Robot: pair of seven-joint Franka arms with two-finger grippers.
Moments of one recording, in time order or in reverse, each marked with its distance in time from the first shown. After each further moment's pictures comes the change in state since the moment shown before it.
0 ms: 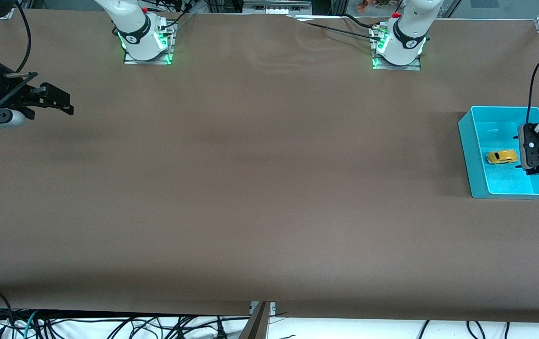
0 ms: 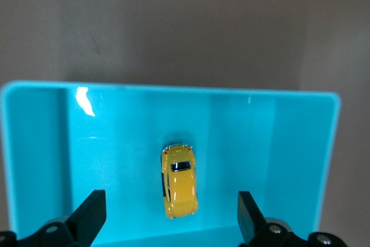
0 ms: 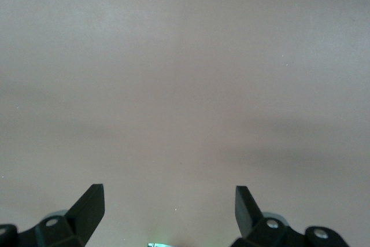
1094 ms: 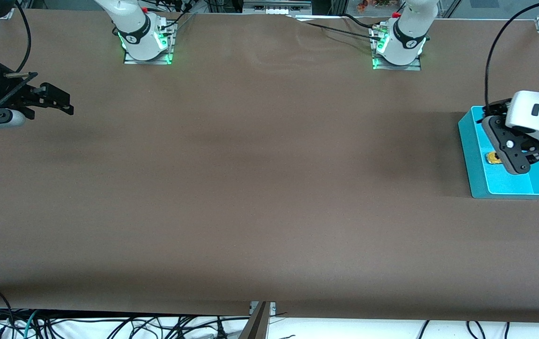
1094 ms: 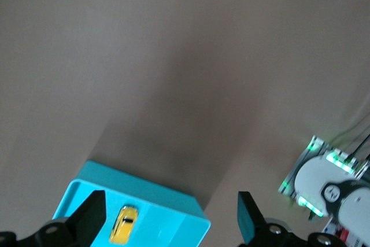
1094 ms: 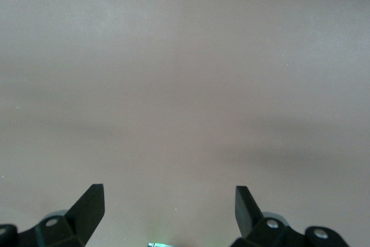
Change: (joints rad) left arm -0.337 -0.012 -0.177 0.483 -0.167 -0.539 -0.770; right arm 0.003 0.000 0.000 0.000 -0.002 -0.001 0.001
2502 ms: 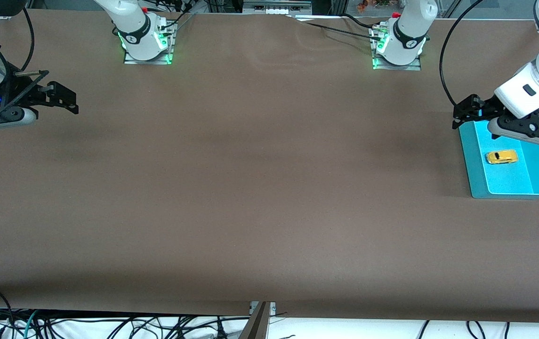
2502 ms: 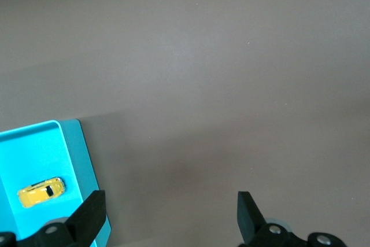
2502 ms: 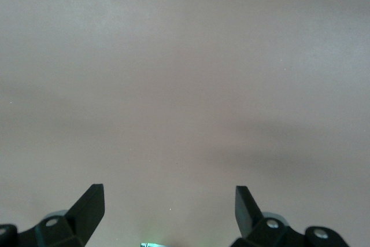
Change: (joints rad) left arm -0.616 -0.390 0.757 -0.409 -0.256 0.383 -0.724; right arm 0.034 -0.003 0.000 0.002 -0.030 0.001 0.000
